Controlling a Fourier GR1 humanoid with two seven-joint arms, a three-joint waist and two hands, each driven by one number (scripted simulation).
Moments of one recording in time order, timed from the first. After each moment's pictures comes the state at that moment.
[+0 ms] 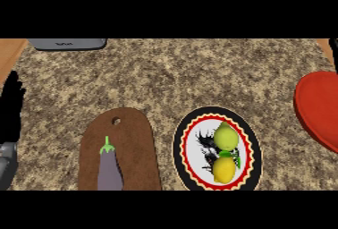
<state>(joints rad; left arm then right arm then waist) -0.18 0.52 0.02 -1.40 0.10 0.38 0.20 -0.25 -0.56 -0.01 -1.72 -0.45 -0.11 -0.23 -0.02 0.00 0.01</state>
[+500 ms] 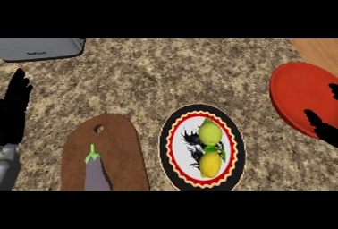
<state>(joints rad) -0.16 0.50 0.01 -1.45 0.13 0.33 0.15 0.03 -0.69 0.01 -1.76 -0.05 -0.43 0.05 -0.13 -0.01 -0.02</state>
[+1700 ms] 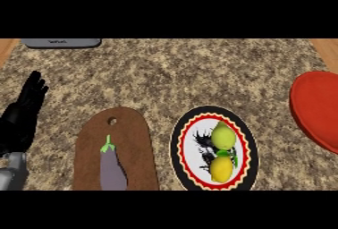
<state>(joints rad) -0.11 0.47 -0.03 -1.56 0.18 0.25 0.10 0.77 -0.42 0.25 -2.24 0.87 -0.72 0.65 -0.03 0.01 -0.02</state>
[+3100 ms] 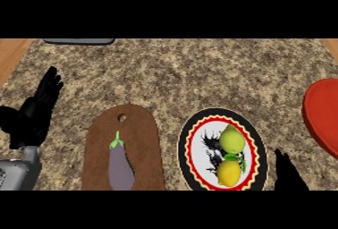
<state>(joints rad) -0.17 0.42 -0.06 -1.54 0.15 0.22 0.11 0.30 -0.12 0.48 -2.17 1.08 0.15 1.21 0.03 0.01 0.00</state>
